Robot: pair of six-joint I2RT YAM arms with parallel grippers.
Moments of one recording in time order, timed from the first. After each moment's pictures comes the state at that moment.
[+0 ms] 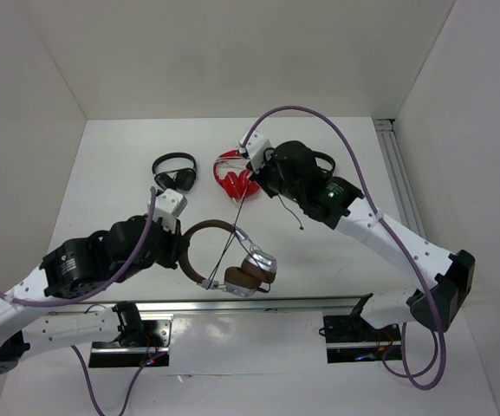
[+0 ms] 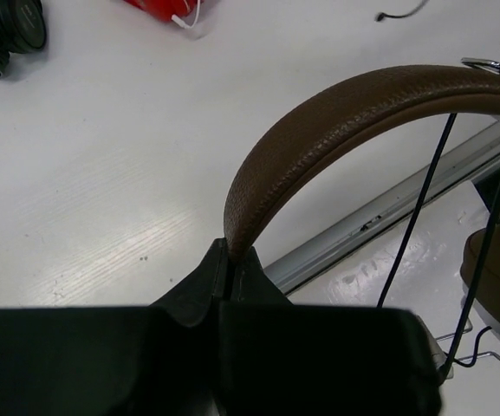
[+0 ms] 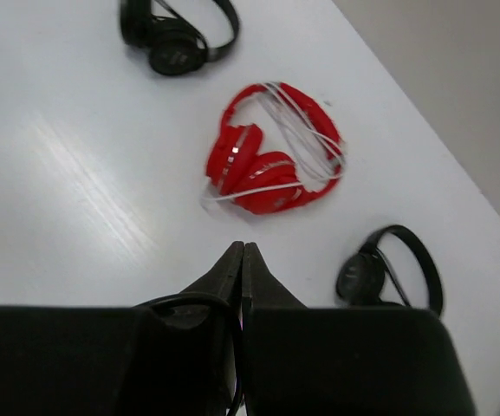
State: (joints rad) left arm -1.07 0.79 1.15 -0.98 -0.40 -0.45; right arm 0.80 1.34 1.36 -0.43 0.16 -0.31
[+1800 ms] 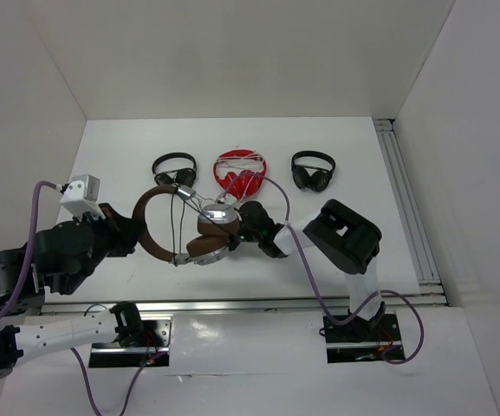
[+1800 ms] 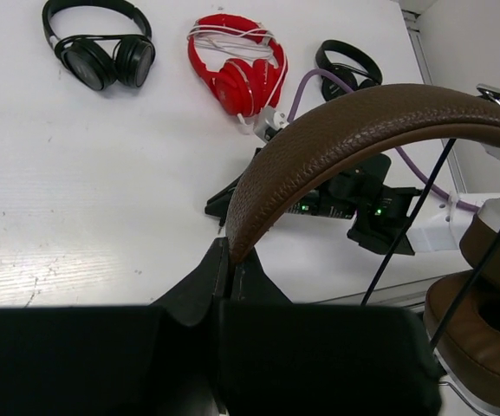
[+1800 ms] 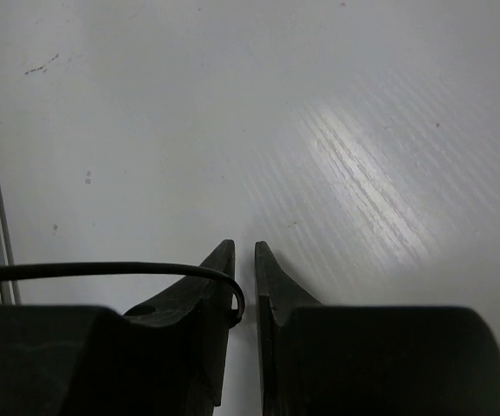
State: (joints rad) left arm -1.08 0.67 1.37 -1.17 -0.71 -0.79; right arm 0.85 1.98 0.88 0.68 -0.38 0.28
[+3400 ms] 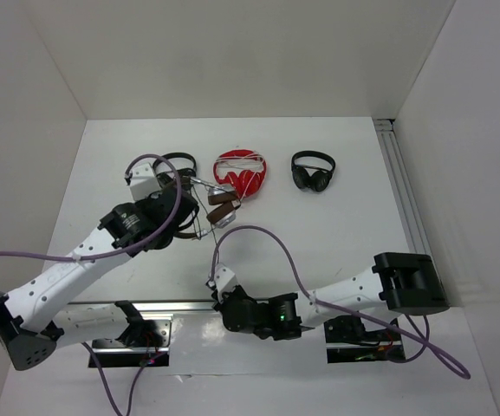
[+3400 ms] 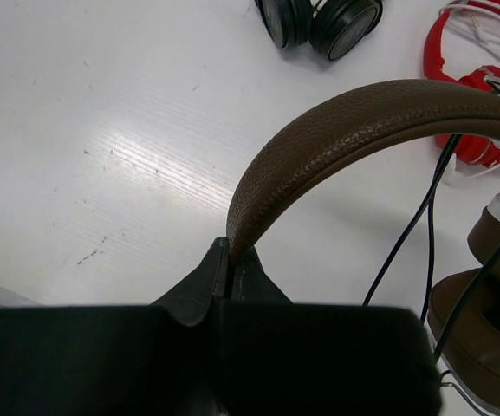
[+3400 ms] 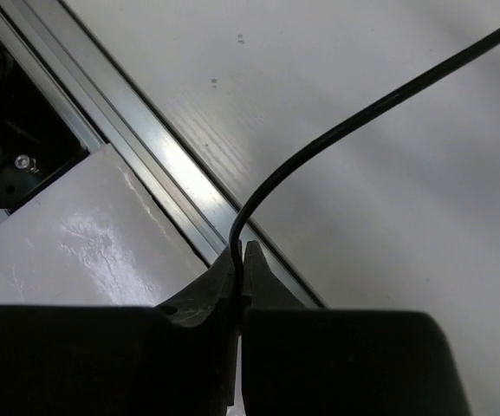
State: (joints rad) left arm -0.77 1.10 1.17 -1.14 -0.85 -1.05; right arm 1.63 1.50 0.72 0.19 0.68 0.43
